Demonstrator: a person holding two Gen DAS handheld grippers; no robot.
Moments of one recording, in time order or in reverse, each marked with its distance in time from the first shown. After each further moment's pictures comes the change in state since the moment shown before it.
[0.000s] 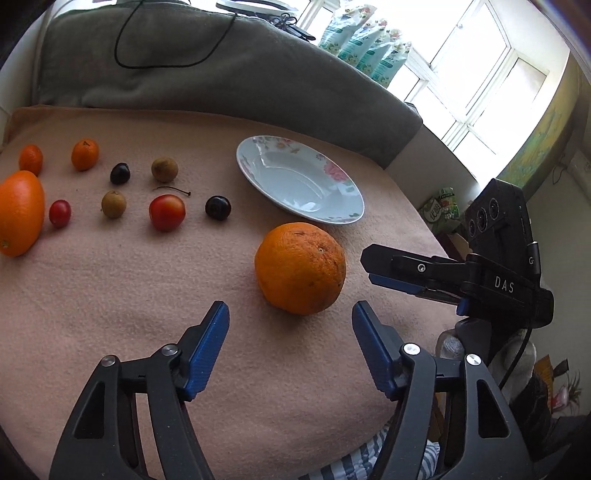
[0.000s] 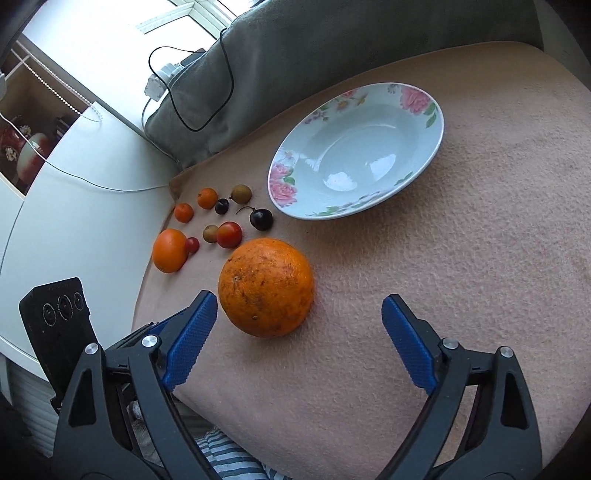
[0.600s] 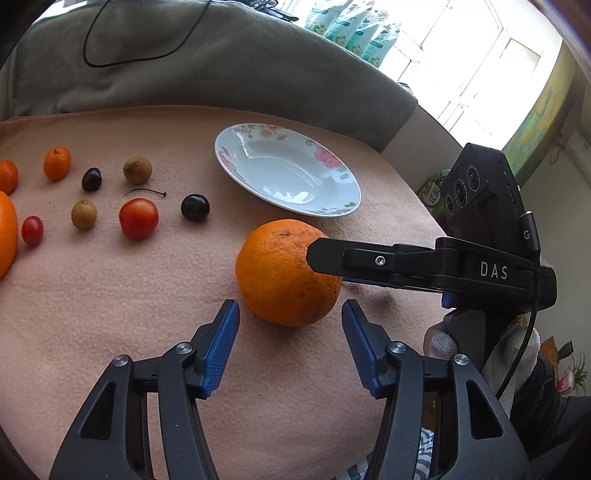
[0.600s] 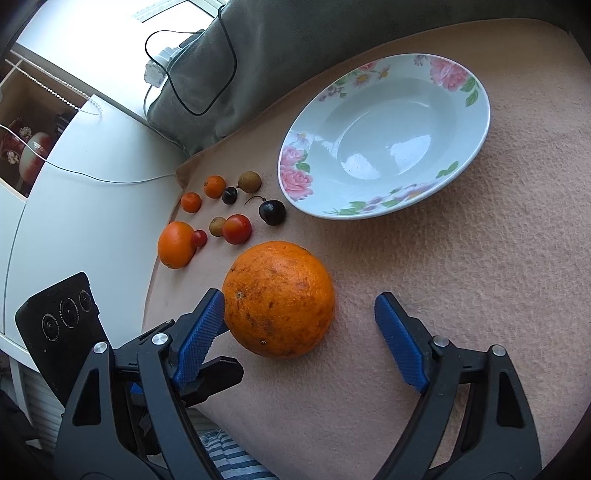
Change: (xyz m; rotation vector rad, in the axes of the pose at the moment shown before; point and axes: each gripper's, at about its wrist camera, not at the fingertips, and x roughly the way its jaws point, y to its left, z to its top) left arm 0.019 -0.006 0.008 0.053 0.045 -0.002; right arm 0.032 -0.003 0.016 0.012 0.081 0.068
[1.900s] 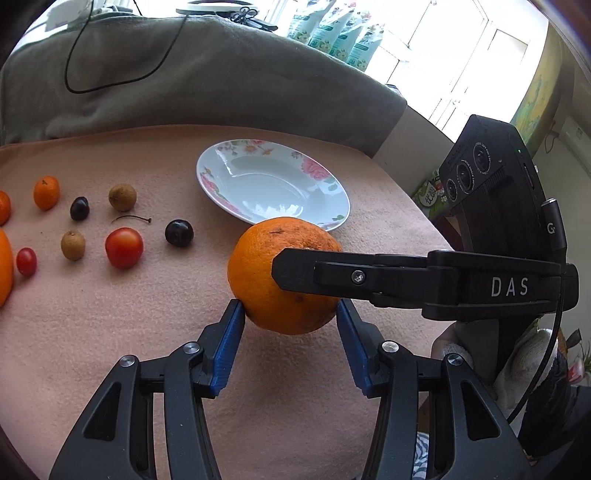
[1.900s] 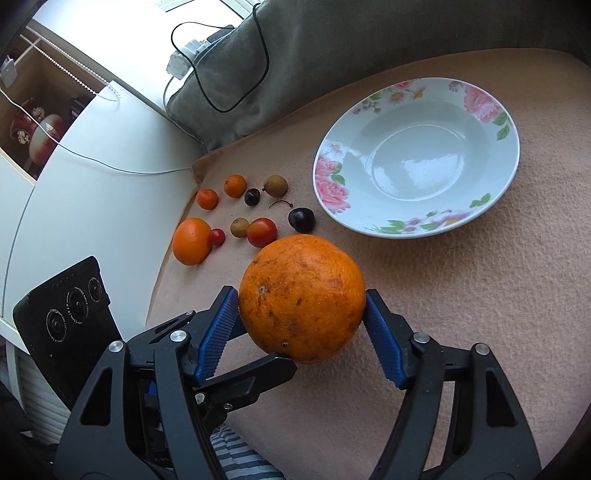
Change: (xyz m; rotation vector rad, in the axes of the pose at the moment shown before) left arm 0.004 -0.014 0.012 0.062 -0.041 0.008; right arm -0.009 0.024 0.006 -0.082 -0.009 0.006
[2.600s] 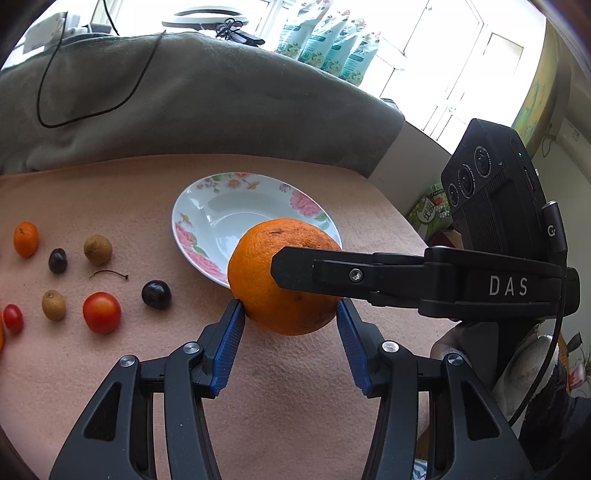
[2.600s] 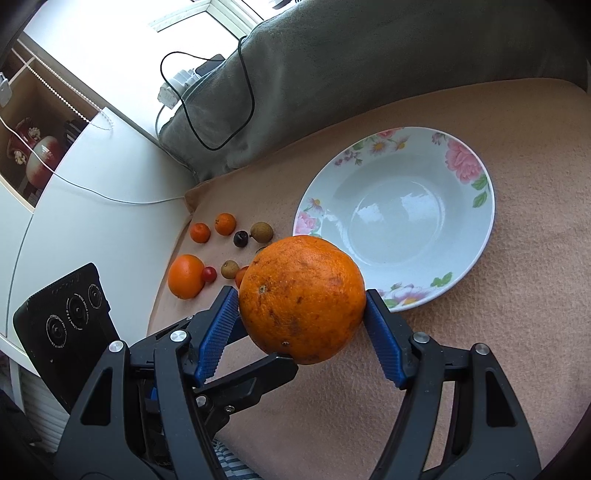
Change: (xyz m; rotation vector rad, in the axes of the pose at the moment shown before) left arm 0.019 -0.009 0.038 0.014 -0.033 -0.010; right arm -0.016 -0.019 0.040 0.007 -0.042 -0.021
